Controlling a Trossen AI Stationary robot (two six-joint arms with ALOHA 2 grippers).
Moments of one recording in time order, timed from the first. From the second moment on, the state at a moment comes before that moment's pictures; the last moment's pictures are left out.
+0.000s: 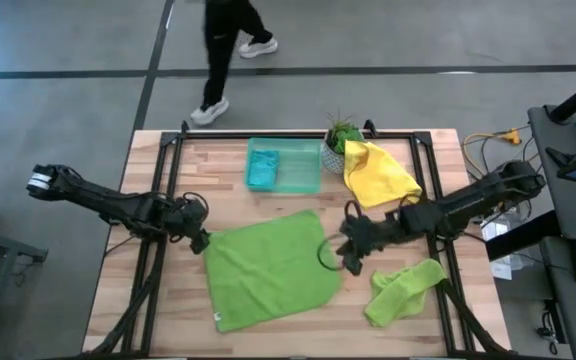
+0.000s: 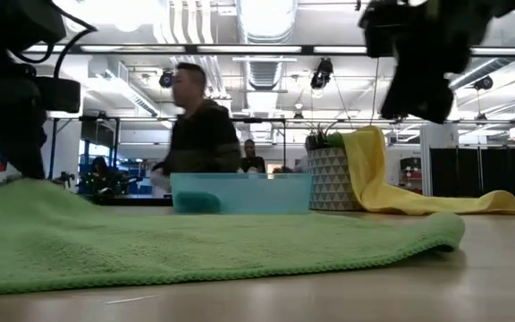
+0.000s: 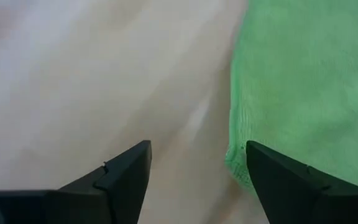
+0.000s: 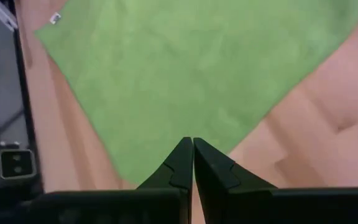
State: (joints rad) left arm -0.24 0.74 0.41 -0.80 -0.26 -0.86; right arm 0.31 1.33 0.78 -0.31 0.09 0.85
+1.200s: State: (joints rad) left arm -0.23 0.86 0.42 -0.67 -0.20 -1.04; right arm 0.53 1.33 0.70 -0.29 0.20 0.86
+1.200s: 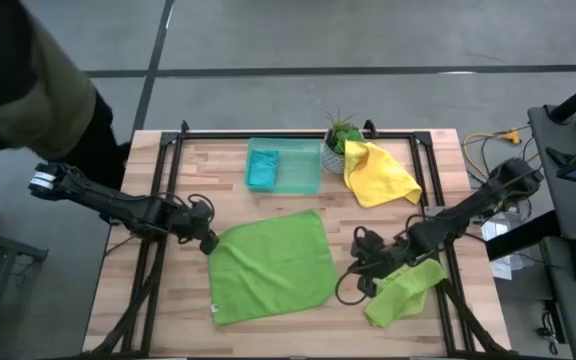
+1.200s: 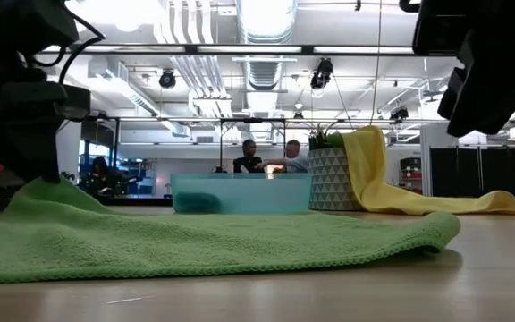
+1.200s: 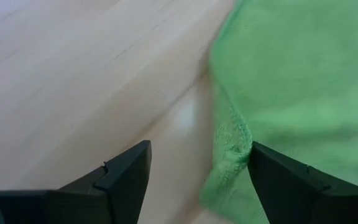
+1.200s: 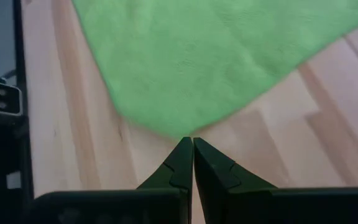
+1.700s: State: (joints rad) left arm -0.21 0.89 0.41 -0.64 -0.21 -1.27; right arm 0.53 1.12 0.61 -0.48 0.22 0.79
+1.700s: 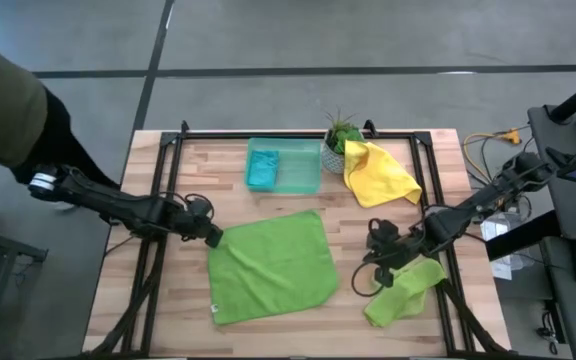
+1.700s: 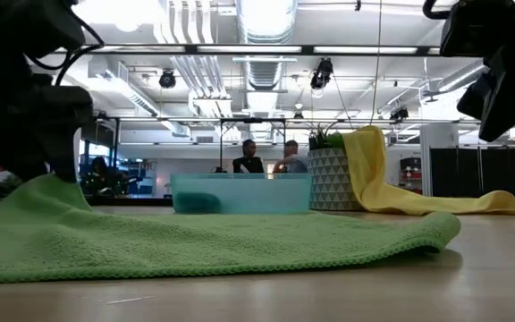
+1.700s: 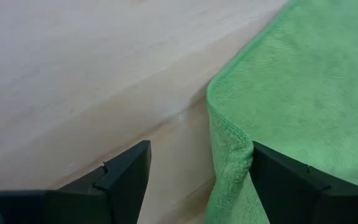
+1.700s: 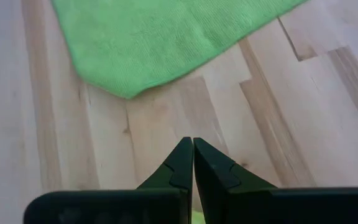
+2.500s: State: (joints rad) left arm -0.09 0.99 0.45 -0.65 -0.13 -1.46; right arm 0.53 1.01 0.53 -0.47 0.23 0.82
